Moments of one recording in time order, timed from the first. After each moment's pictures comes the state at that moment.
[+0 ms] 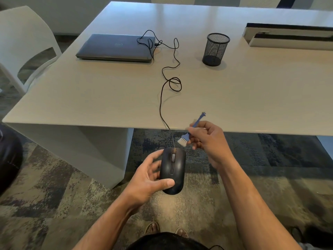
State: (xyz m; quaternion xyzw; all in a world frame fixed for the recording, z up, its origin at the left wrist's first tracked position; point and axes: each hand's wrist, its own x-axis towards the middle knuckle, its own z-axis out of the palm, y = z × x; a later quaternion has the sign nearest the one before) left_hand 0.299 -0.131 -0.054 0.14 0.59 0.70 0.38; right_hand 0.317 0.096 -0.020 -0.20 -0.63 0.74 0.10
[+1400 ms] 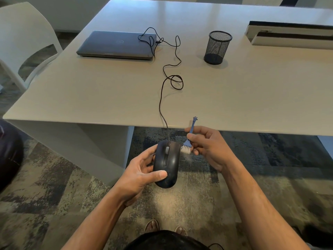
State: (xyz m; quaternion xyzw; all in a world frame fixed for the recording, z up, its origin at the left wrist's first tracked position) left_hand 0.283 -0.142 -0.054 0.15 0.57 0.72 0.37; right_hand 0.322 0.101 -0.027 -0.18 -0.60 0.78 0.02
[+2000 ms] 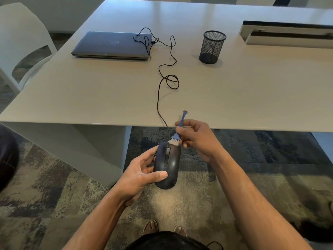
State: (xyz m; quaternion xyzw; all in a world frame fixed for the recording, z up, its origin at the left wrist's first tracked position) left_hand 0.287 -0.136 -0.052 0.17 0.57 0.71 0.39; right_hand 0.305 0.087 -0.017 -0.18 -0.64 0.75 0.03
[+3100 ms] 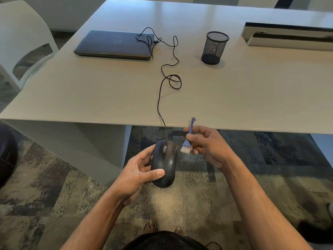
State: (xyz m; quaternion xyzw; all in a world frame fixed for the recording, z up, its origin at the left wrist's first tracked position) left_hand 0.285 -0.146 -0.050 0.14 0.56 0.72 0.38; right_hand 0.324 0.104 -0.026 -0.18 -0.62 0.76 0.00
